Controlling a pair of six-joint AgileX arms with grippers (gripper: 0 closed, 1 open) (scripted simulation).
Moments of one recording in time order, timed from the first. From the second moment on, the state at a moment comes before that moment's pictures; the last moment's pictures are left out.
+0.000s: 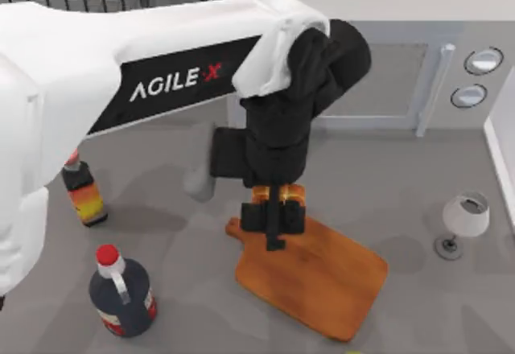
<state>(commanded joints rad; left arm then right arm) -0.79 2.13 1.71 -1.16 -0.01 -2.28 0.00 0.00 0.00 0.00 0.00 0.00</state>
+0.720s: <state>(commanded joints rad) -0.86 2.12 1.71 -1.16 -0.01 -2.42 0.00 0.00 0.00 0.00 0.00 0.00</state>
